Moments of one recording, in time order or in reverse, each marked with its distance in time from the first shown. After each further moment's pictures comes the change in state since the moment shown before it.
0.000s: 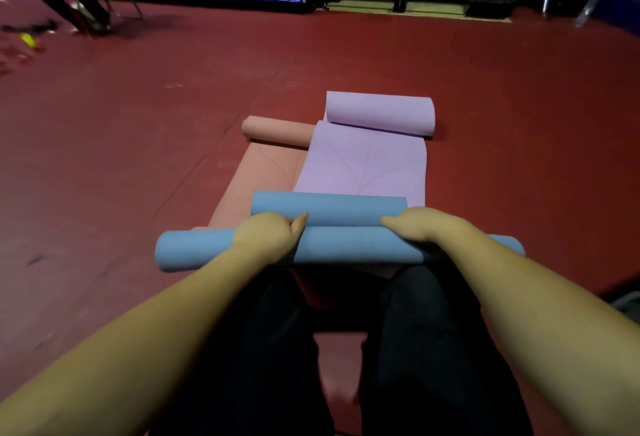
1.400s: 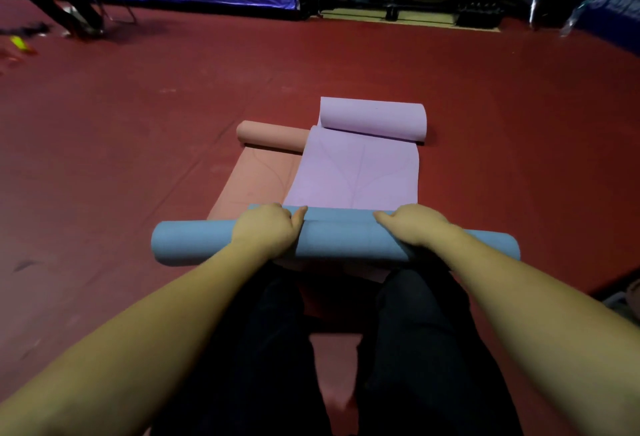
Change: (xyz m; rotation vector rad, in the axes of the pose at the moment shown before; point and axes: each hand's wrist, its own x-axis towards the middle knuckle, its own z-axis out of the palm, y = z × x) left_hand 0.005 0.013 -0.014 0.000 0.076 -0.010; right_hand -0.005 0.003 0.002 -0.046 0.155 0.031
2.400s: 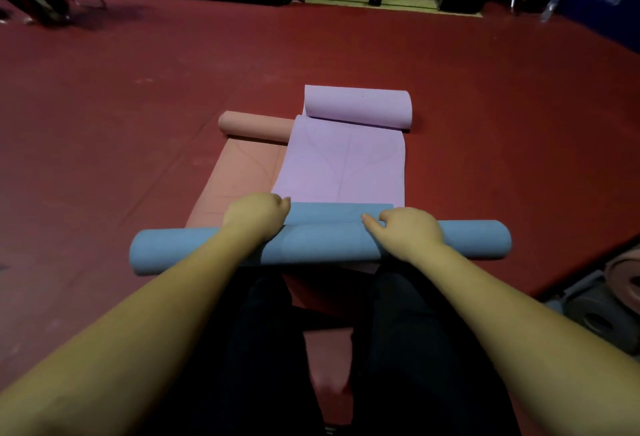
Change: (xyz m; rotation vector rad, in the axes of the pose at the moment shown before) left_hand 0.019 0.006 -0.004 -0.070 -0.118 -0.032; right_hand -0.019 0.007 0.039 -0.086 0.349 -0.067
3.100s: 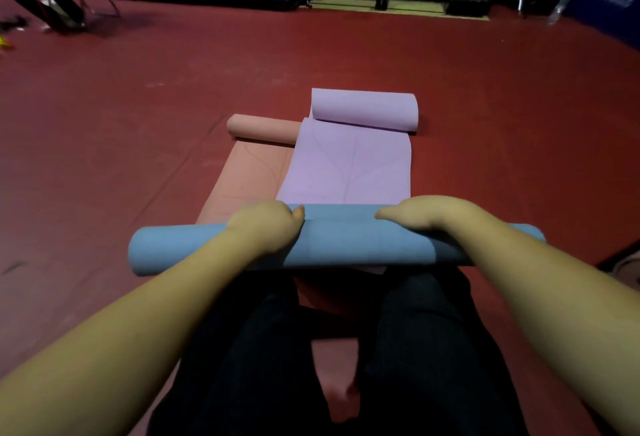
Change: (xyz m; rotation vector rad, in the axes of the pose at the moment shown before) left_hand -0.039 0.006 -0.013 0.018 -0.068 0.031; right_hand 0.014 0.008 -0.059 0.201 -0.575 0.075
